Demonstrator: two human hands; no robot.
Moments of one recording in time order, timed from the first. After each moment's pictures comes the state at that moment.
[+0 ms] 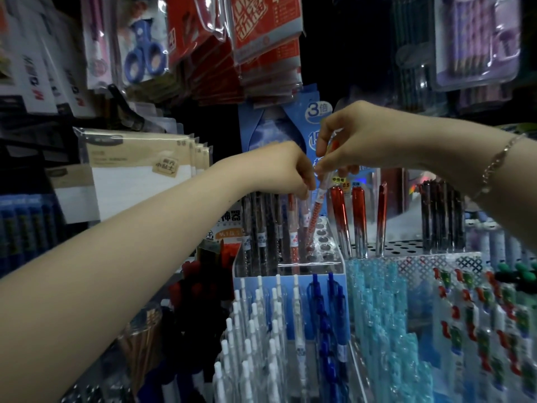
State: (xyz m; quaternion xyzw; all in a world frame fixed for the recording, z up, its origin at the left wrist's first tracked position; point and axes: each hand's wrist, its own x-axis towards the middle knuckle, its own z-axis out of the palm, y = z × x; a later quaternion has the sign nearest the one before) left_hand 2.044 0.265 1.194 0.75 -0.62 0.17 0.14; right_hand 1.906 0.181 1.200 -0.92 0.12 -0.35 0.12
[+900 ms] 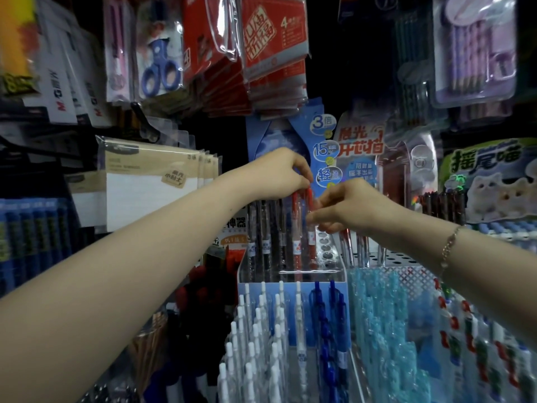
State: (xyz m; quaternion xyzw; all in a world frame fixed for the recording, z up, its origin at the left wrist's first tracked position) left_hand 2.046 0.269 1.190 0.75 -0.59 0.17 0.26; right_hand 1.933 0.172 1.133 -0.85 0.13 -0.35 0.38
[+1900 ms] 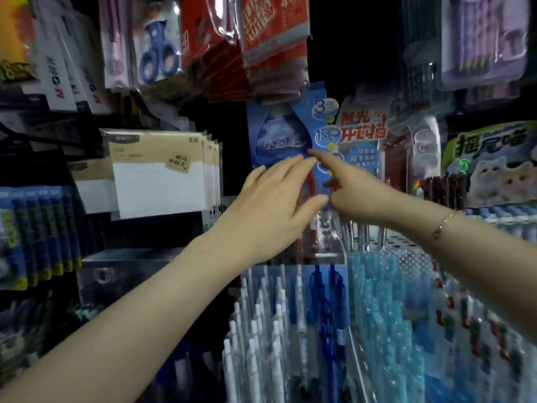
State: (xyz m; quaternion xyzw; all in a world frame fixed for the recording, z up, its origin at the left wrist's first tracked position) left_hand 2.013 0.315 1.126 0.70 -0.59 0.34 0.21; right_hand 1.933 0.172 1.141 -0.92 0.11 -0.36 0.12
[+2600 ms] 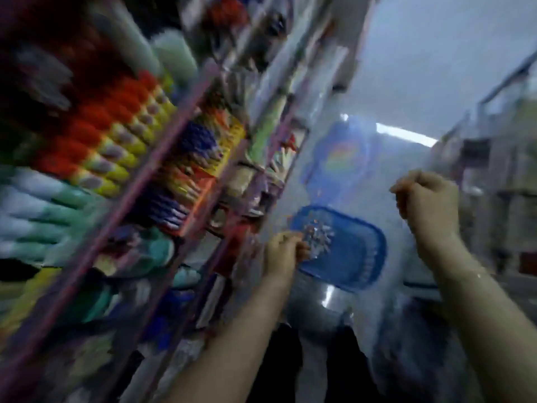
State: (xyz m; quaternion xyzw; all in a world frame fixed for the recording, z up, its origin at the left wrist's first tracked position) left_hand 1.683 0.413 0.540 0.61 -0.32 -0.67 0.27; right_hand 1.499 0.438 0.621 -0.23 0.76 -0.53 0.31
